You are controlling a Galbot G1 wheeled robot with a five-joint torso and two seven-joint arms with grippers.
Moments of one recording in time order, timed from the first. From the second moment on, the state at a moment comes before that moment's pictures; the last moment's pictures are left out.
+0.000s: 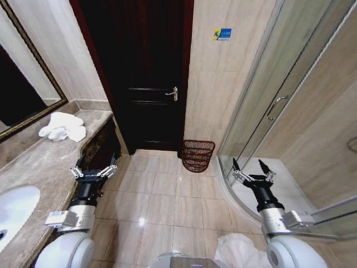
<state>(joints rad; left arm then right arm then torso) 1.79 -1.40 -0.84 -2.49 -0.26 -0.01 -0.07 -1.71 1.50 0.71 2.50 0.23 -0.17 -0.06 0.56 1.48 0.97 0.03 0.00</state>
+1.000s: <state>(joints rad) 1.80 -1.40 -0.85 -2.48 -0.26 -0.03 -0.07 -1.71 1.50 0.71 2.50 0.22 -0.17 -0.06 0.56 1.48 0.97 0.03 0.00</state>
